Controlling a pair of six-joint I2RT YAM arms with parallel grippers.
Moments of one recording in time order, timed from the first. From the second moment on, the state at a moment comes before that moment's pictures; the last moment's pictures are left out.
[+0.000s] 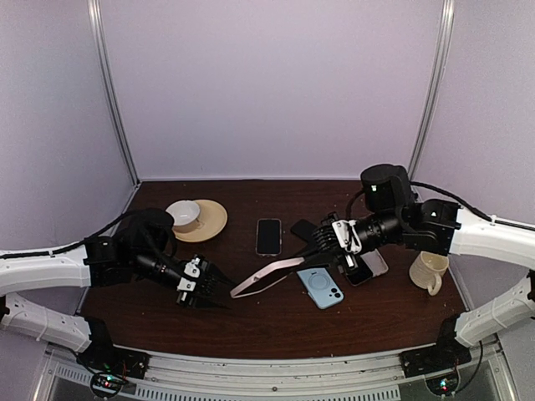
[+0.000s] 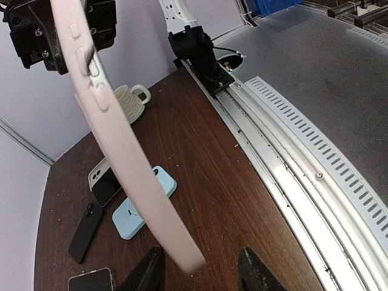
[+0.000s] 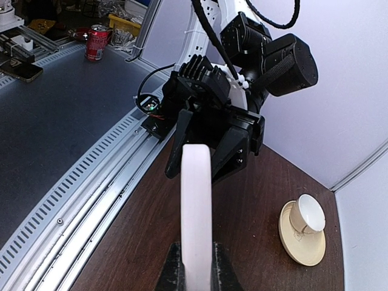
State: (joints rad) left arm -0.93 1.08 0.68 -0.16 0.69 0.86; right arm 0.95 1.23 1.03 -0.24 -0.74 -0.79
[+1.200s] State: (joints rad) left arm -0.92 1.07 0.68 -0.25 0.77 0.99; right arm 0.98 1.32 1.10 -0.28 -0.81 -0.78
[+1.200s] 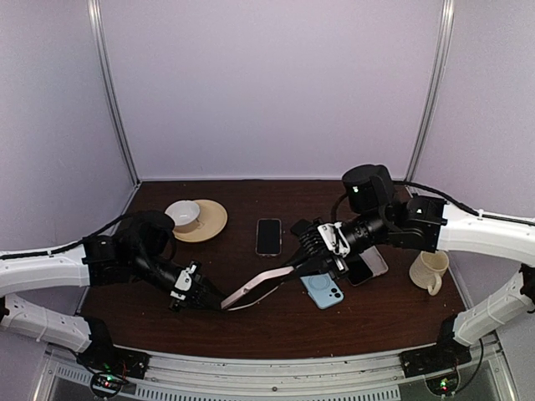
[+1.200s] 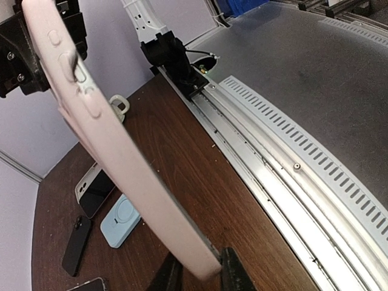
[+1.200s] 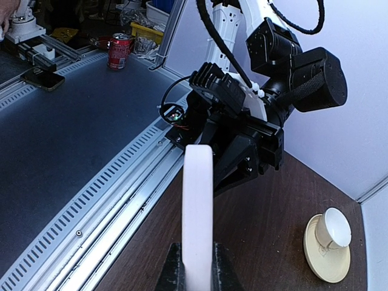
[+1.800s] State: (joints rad) left arm -0.92 1.07 0.68 -0.33 0.82 1.07; right arm 0.99 1.39 1.16 -0.32 -0.88 -0.78
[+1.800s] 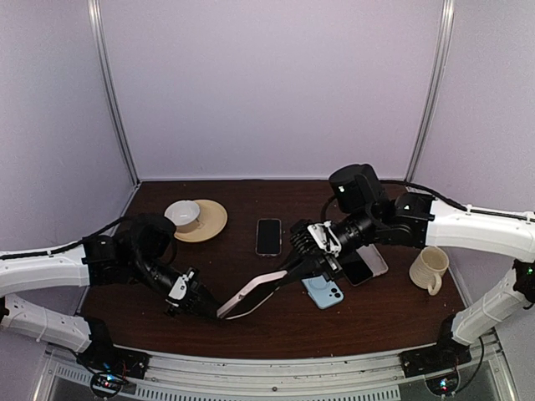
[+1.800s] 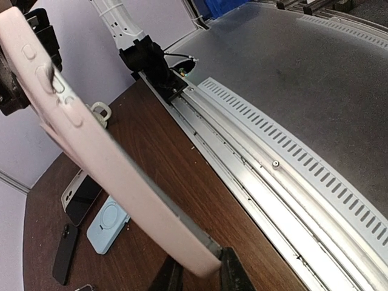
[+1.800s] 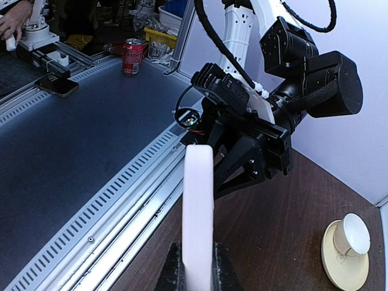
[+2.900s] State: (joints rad) left arm -0.93 0.96 0.65 -0.27 0.70 1.13; right arm 1.00 1.27 1.08 -0.27 -0.73 -0.79
